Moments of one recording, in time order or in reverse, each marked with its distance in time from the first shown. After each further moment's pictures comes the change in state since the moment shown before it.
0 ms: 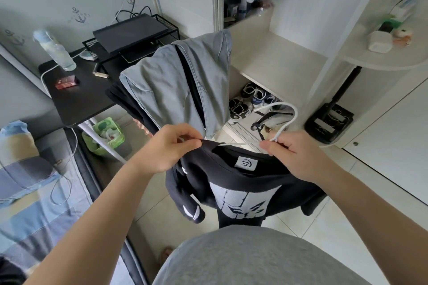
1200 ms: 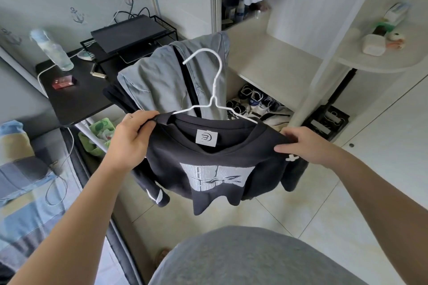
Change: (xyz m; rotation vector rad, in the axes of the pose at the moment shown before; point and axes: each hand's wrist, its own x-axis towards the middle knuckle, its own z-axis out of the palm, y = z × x) left_hand -0.011 -0.051 -0.035 0.256 0.492 0.190; right_hand 0.020 0.067 -0.030 0.021 -0.227 0.346
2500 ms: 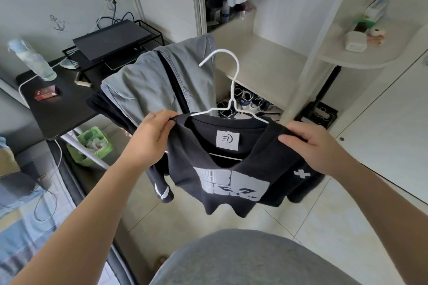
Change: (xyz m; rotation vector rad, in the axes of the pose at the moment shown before) left_hand 0.034 0.028 0.045 0.088 -0.195 0.190; right_hand -0.052 -0.027 -0.011 0.039 0.263 -0.336
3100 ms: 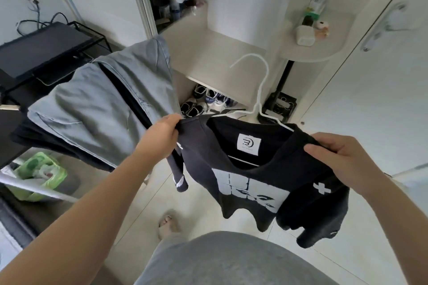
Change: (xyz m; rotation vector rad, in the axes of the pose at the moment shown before) left_hand 0.105 0.005 0.098 0.065 -0.343 -0.050; right_hand -0.052 0.027 -0.064 0.185 0.275 0.393
